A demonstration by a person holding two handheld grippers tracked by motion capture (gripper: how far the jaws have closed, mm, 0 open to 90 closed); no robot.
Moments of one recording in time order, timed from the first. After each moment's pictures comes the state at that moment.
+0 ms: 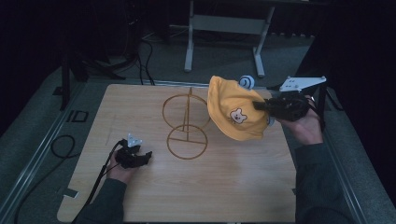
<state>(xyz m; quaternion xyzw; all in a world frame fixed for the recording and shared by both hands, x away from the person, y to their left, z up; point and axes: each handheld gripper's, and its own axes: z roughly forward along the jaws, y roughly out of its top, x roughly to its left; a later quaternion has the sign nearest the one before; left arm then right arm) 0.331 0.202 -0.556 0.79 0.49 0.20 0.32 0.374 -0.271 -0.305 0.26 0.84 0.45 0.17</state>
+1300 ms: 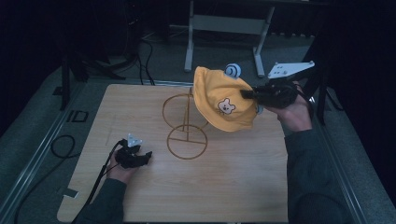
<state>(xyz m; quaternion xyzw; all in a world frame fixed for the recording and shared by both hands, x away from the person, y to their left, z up) 0.331 0.203 -0.556 0.79 0.49 0.20 0.31 0.392 -0.238 -0.282 0.21 0.84 0.47 0.16</state>
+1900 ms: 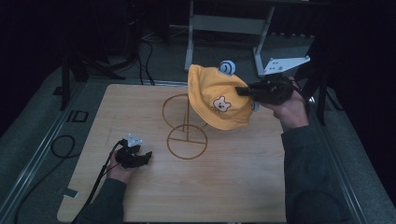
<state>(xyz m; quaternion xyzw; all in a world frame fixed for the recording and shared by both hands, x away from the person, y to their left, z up) 0.332 0.202 -0.556 0.79 0.49 0.20 0.31 0.394 -0.224 -0.271 0.19 0.84 0.47 0.16</state>
